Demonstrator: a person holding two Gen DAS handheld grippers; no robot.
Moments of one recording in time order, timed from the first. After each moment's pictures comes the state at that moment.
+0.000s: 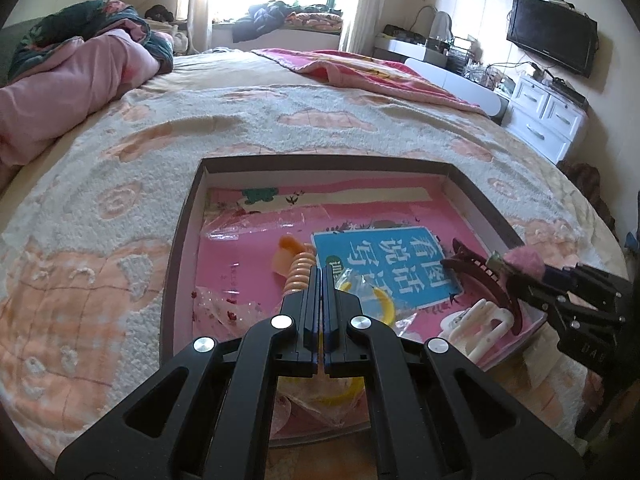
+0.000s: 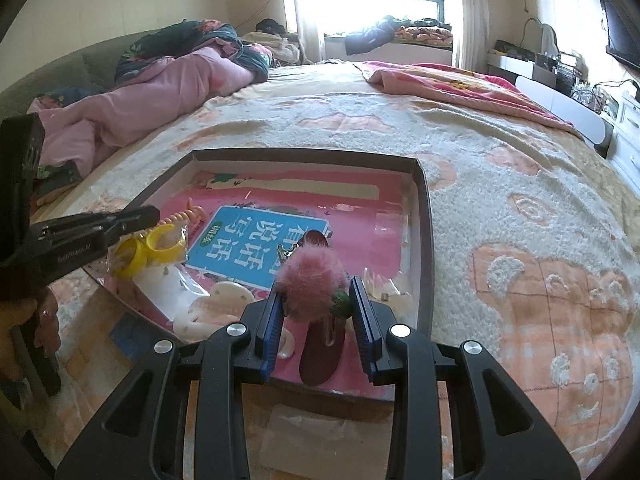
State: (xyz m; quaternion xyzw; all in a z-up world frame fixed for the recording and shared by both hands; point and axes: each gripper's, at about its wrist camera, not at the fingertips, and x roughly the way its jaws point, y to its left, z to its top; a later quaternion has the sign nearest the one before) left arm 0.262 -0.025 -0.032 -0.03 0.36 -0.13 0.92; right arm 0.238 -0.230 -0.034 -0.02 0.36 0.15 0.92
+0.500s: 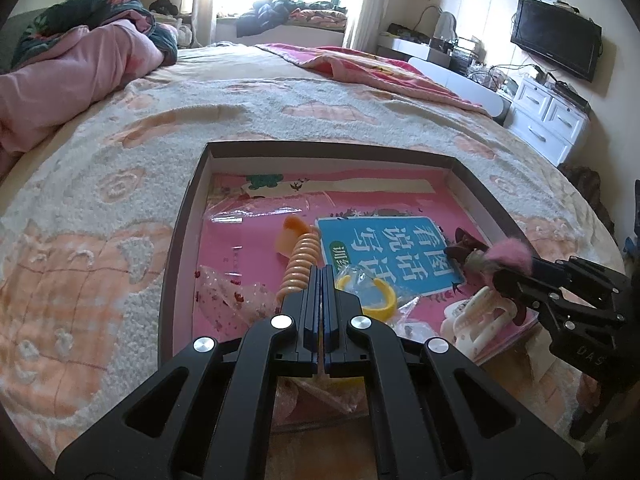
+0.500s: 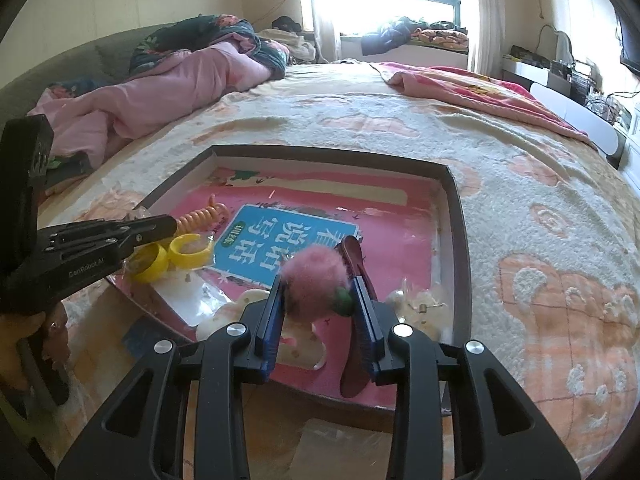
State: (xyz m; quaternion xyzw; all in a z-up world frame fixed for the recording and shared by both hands) left arm 0.257 -0.021 -0.038 -0.04 0.37 -0.13 0.92; right arm 0.238 -0.211 -0.034 -0.03 0.36 0.18 0.91
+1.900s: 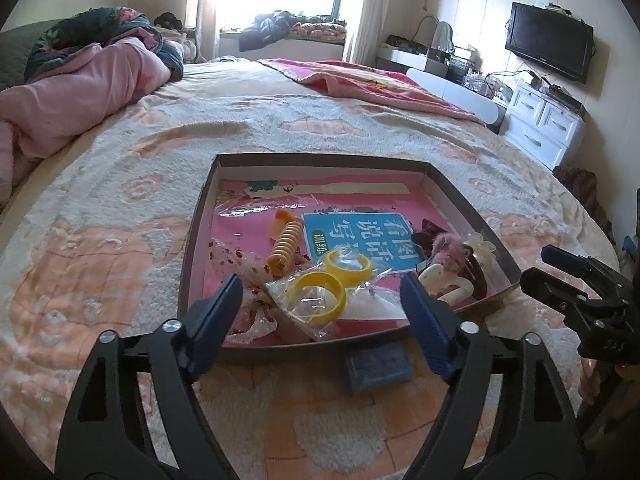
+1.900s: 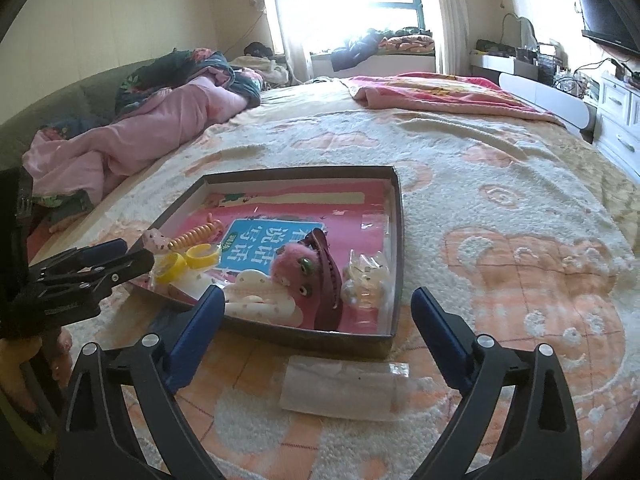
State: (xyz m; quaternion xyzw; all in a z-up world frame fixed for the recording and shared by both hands) left arm 0.204 -0.026 -0.012 -0.03 0.34 -0.12 0.93; right arm 0.184 -0.254 -0.009 0.03 0.34 0.14 0.93
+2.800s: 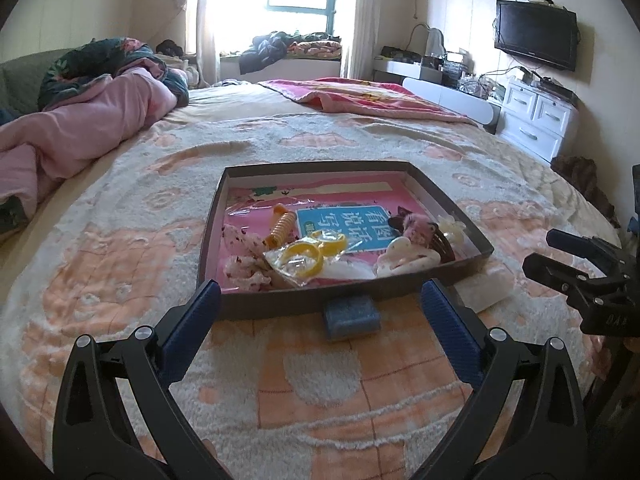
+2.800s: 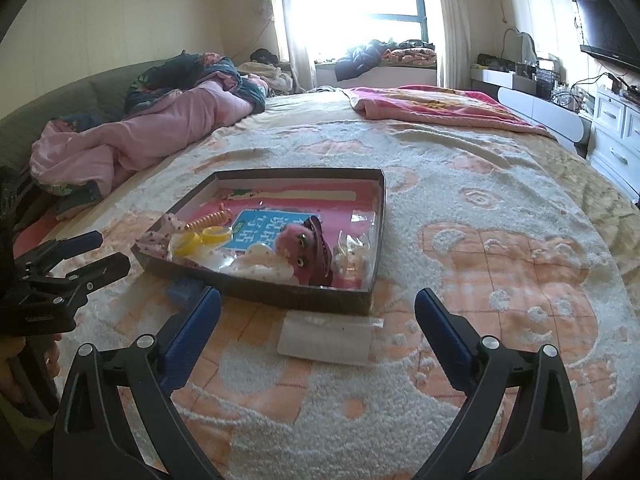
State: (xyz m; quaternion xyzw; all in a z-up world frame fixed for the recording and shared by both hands) left arm 0.141 -0.037 0.003 0.00 0.31 -0.11 0.95; right arm 0.136 -0.268 0.001 0.01 0.32 0.14 0.94
